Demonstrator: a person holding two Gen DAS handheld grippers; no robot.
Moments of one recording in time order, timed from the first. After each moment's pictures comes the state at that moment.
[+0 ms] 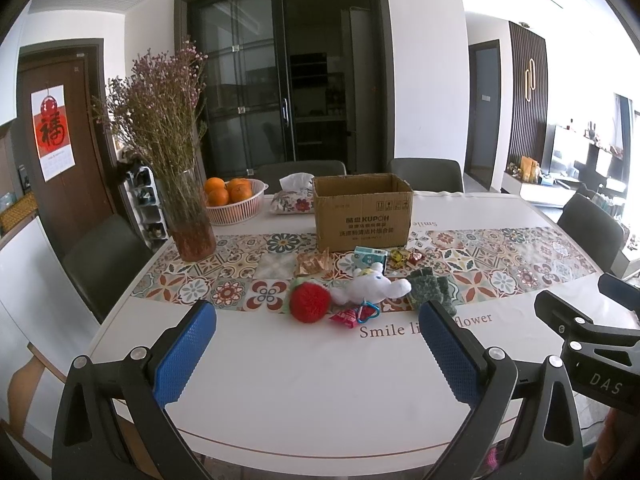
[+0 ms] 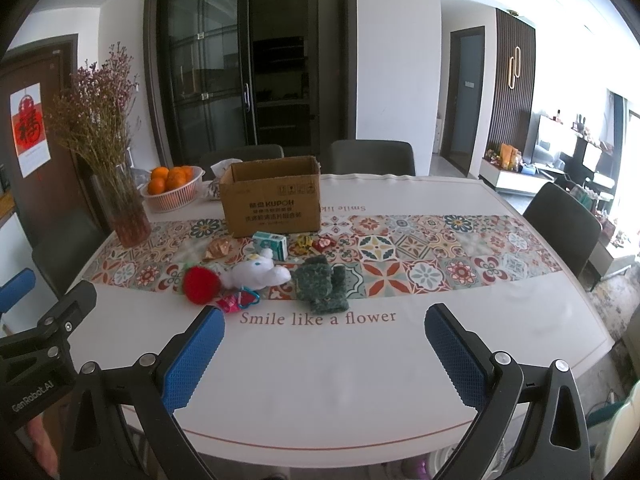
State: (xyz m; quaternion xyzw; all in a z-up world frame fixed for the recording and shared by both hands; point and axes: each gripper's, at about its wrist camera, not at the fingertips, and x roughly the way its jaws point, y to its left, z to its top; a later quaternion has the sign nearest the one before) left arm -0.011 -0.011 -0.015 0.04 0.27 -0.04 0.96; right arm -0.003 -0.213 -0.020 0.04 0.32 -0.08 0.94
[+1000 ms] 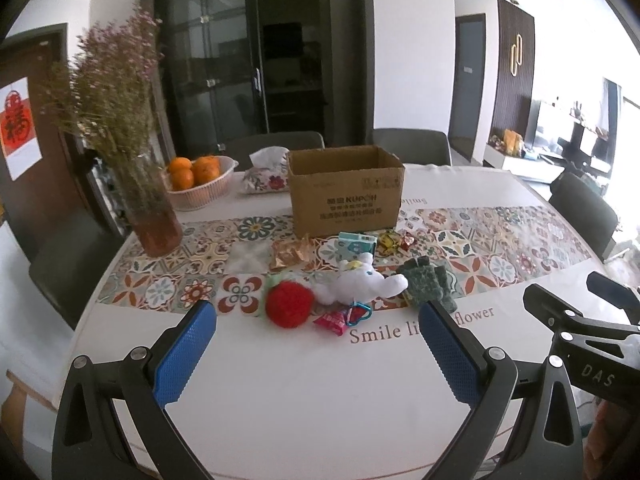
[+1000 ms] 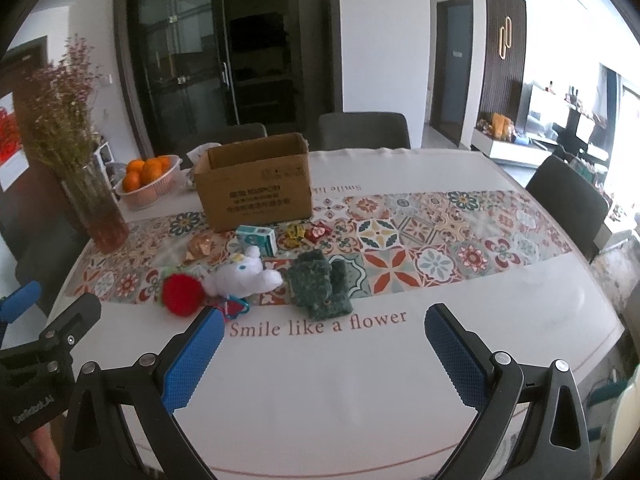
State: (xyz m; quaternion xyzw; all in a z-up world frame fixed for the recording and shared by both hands) left arm 0.069 -0.016 -0.033 0.05 0.32 -0.09 0.94; right arm 0.078 -0.216 -0.045 0.07 0.38 -0.11 0.92
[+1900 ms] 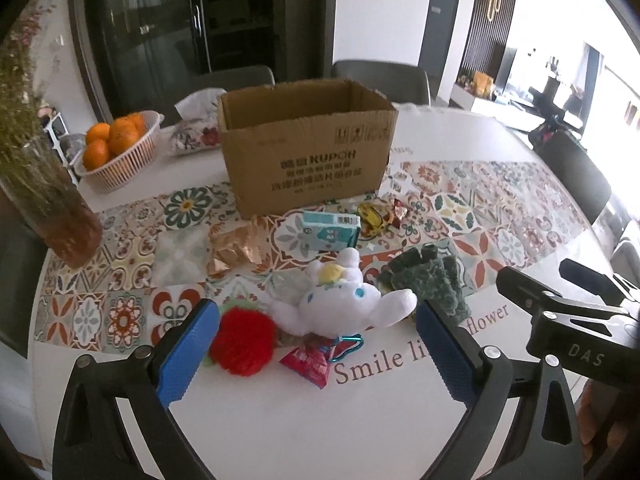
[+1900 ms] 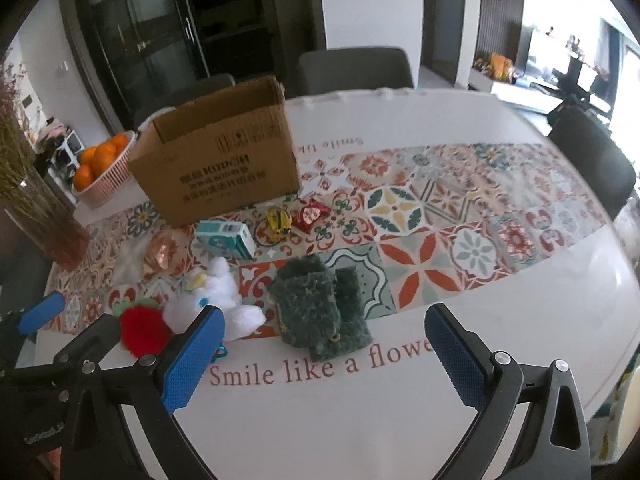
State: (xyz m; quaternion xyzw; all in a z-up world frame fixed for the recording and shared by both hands) left arm 0.230 -0.053 -0.093 0.07 0.44 -0.18 0.88; right arm 0.220 -0.252 -0.113 0.12 0.47 -0.12 0.87
